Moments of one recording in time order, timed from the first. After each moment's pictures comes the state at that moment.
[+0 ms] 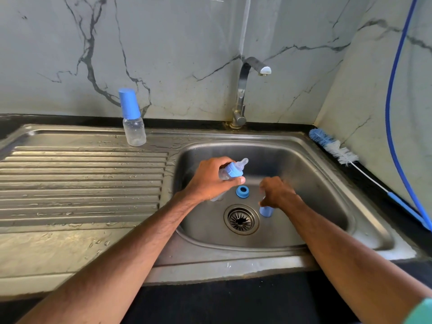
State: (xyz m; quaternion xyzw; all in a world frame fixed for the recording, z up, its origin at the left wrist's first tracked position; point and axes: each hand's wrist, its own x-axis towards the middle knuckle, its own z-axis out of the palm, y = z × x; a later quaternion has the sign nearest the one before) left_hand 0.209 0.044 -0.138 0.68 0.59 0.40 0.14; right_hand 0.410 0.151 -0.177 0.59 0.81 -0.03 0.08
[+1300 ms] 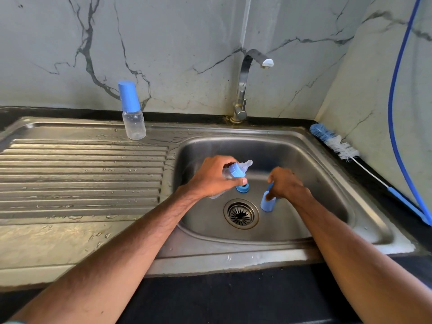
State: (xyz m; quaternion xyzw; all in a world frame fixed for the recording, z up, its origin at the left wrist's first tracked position) left_hand 0.213 0.045 -0.141 0.70 0.59 0.36 0.16; right_hand 0.424 0.147 -0.158 0.63 0.77 -0.11 0.02
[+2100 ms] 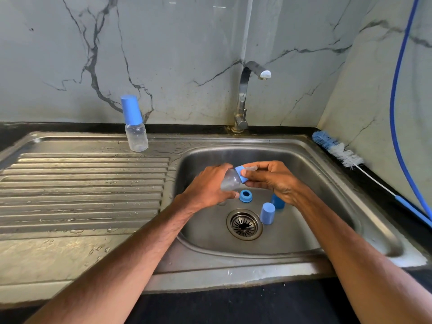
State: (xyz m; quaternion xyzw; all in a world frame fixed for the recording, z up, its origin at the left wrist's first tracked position) left_hand 0.200 0.052 -0.144 0.72 0.64 0.26 0.10; right_hand 0.398 0.138 -0.132 0.36 0.63 -0.61 -0.31
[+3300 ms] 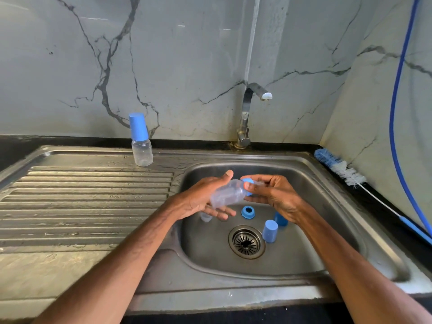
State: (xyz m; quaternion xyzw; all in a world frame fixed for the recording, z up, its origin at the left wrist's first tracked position) left_hand 0.177 0.046 -0.123 0.50 0.50 0.38 0.59; right_hand 0.398 0.132 -0.124 0.30 0.64 -0.63 -0.33
